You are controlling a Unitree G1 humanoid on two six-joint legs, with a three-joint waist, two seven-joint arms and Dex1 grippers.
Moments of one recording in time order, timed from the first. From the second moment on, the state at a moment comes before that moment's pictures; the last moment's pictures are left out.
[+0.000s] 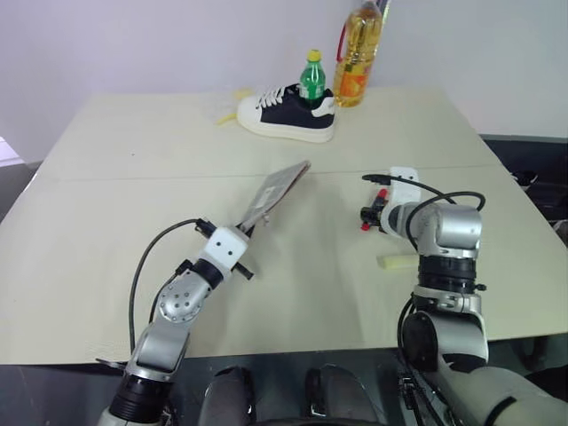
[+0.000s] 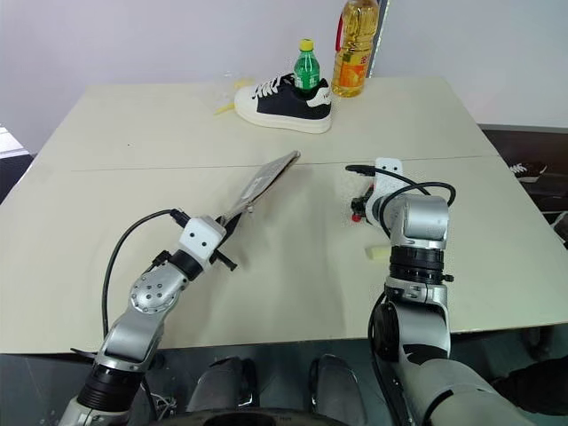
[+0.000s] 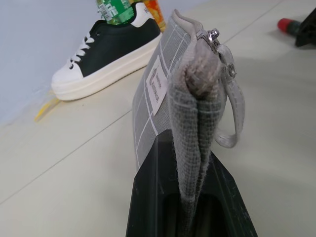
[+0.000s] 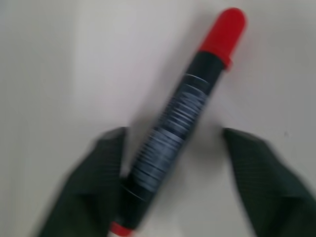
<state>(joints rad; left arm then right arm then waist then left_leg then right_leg) -0.05 0.29 -0.14 -0.25 0.12 0.05 -0.33 -0.76 -0.18 -0.31 0.12 0.03 1.35 0.09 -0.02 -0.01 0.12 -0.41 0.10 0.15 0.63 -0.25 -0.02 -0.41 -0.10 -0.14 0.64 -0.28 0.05</state>
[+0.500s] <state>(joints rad) -0.04 0.28 -0.11 -0.28 0.02 0.05 -0.37 -0.69 -0.61 0.26 0.02 -0.08 0.45 0.60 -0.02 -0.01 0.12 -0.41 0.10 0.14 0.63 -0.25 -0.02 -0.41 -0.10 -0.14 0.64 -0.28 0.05</state>
